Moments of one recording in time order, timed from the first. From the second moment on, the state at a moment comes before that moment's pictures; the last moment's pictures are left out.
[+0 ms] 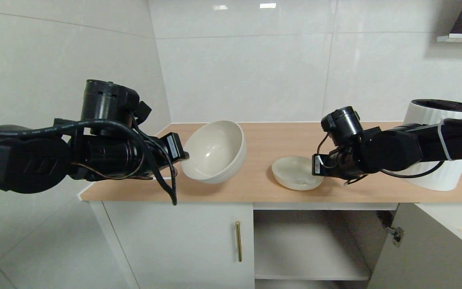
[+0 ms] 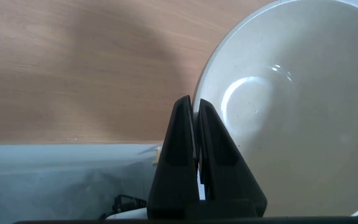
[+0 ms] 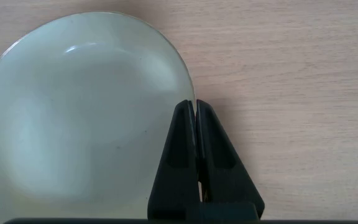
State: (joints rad) left arm -0.36 1.72 -1.16 -0.03 -0.05 -0.59; right arm 0.45 2.03 -1.45 0.16 -0.31 0.39
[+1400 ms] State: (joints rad) left arm -0.46 1.45 -0.84 -0.03 -0.08 -0.50; right arm 0.45 1.54 -1.06 0.27 -0.03 0.42
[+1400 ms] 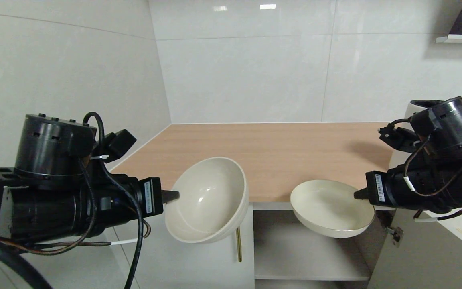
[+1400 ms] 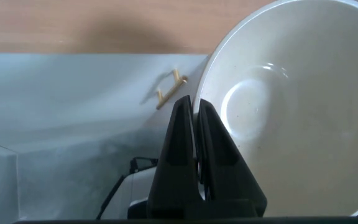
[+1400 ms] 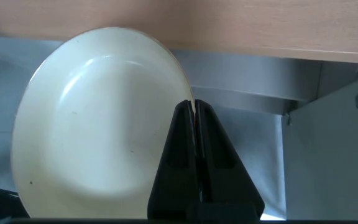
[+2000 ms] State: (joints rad) left arm -0.47 1.50 -0.84 -0.03 -0.07 -0.50; right arm 0.45 1.56 -1.05 0.27 -0.03 0.40
